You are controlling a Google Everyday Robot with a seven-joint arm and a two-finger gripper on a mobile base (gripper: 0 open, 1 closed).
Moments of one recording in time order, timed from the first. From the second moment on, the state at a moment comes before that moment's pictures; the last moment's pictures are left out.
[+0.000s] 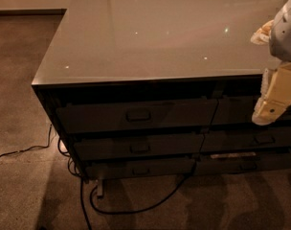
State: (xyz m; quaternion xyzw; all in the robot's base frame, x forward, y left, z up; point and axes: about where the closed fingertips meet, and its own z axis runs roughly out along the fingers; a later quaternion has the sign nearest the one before) arm 0.438 -0.217 0.976 -0.60 0.78 -0.03 0.16
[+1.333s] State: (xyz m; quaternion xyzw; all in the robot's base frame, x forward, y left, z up) arm 0.447 -0.185 0.953 -0.63 0.77 -0.07 0.13
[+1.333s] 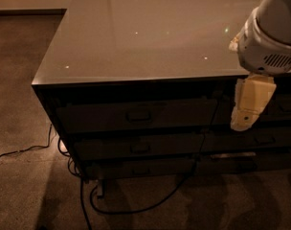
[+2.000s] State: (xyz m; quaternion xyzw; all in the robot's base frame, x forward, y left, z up) arm 0.448 -0.159 0.902 -0.62 0.78 -0.02 0.10
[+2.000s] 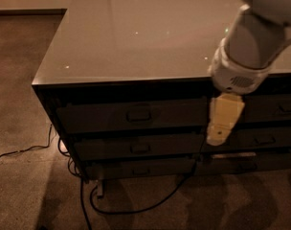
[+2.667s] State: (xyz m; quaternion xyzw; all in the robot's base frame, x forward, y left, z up) arm 0.451 -0.096 0.837 -0.62 0.77 0.07 0.12
